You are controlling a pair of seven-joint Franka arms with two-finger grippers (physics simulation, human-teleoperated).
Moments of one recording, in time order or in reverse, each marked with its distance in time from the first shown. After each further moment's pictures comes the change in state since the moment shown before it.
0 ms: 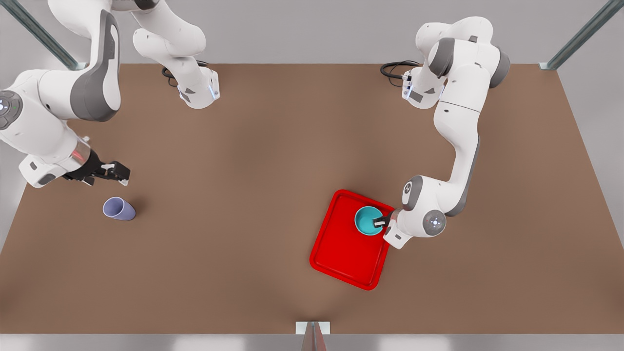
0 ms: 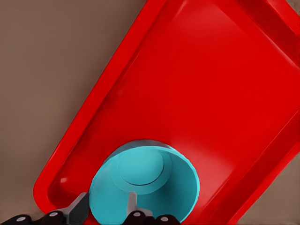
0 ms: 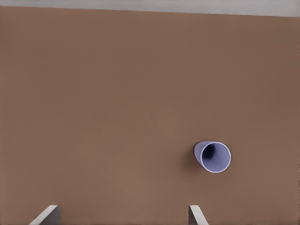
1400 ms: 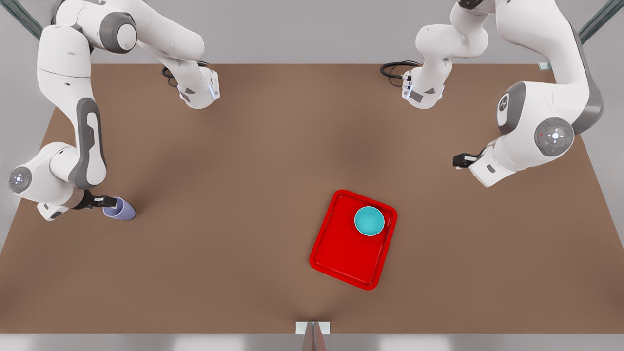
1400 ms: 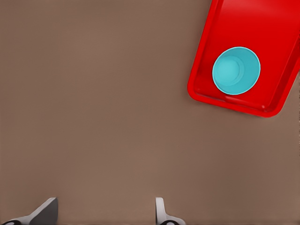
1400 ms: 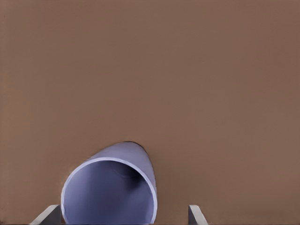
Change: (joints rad) left arm 0.149 -0.591 0.063 -0.073 0.294 -0.563 0.393; right arm -0.364 0.317 0.001 -0.332 0.081 0.529 -0.390
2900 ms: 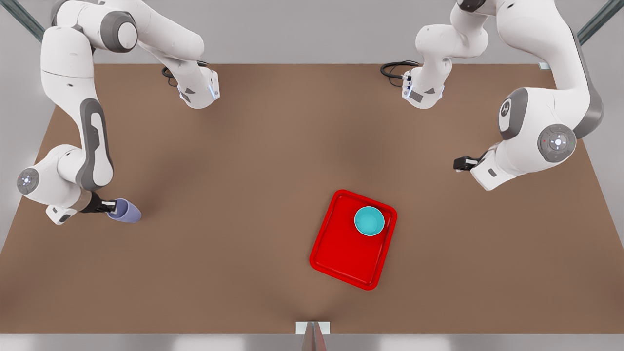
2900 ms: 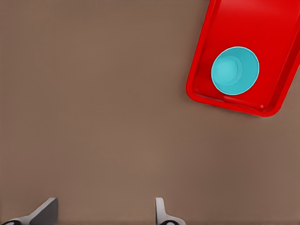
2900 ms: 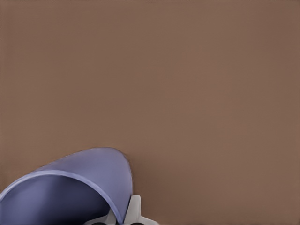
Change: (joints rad) left arm 0.002 0.023 0.014 0.001 -0.017 0.011 0.028; right arm 0.008 -0.010 0.054 -0.007 0.034 0.038 -0.043
